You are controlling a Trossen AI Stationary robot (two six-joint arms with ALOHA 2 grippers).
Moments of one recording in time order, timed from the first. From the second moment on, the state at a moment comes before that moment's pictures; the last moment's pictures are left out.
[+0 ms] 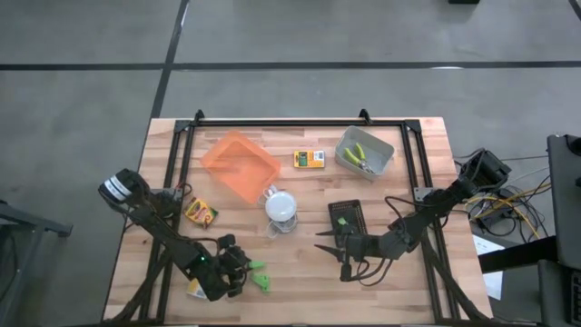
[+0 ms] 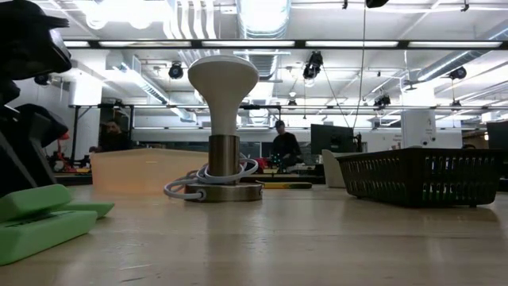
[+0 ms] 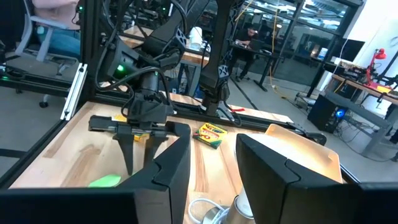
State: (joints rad) left arm -0.83 1.66 0.71 -0.05 -0.60 -0.99; right arm 0.61 1.51 0.74 0.68 0.73 -0.15
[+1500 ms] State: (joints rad) left arm -0.80 1.67 0.67 0.00 -0.58 -0.98; right arm 0.61 1.51 0.74 0.68 0.73 -0.15
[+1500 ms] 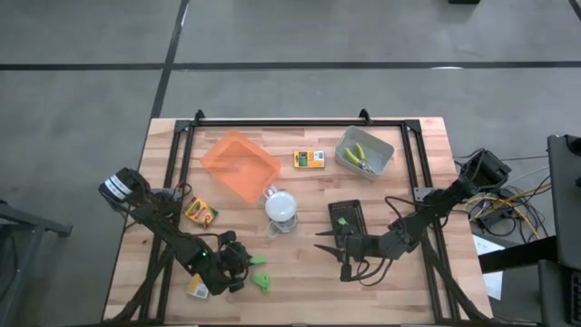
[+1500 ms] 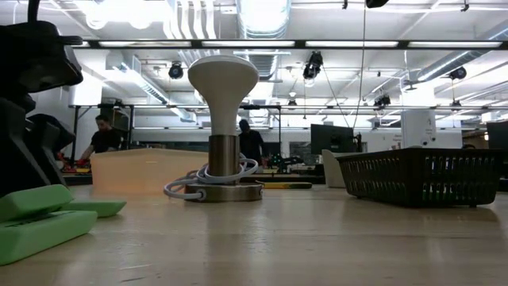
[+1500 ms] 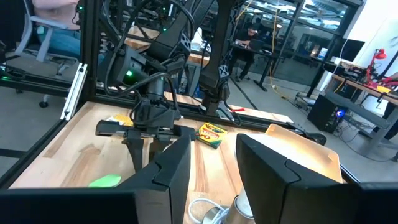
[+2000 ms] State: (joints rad) left arm -0.80 1.44 0.67 -0.05 -0.67 -0.86; right arm 0.61 1.51 0.74 0.69 0.73 -0.15
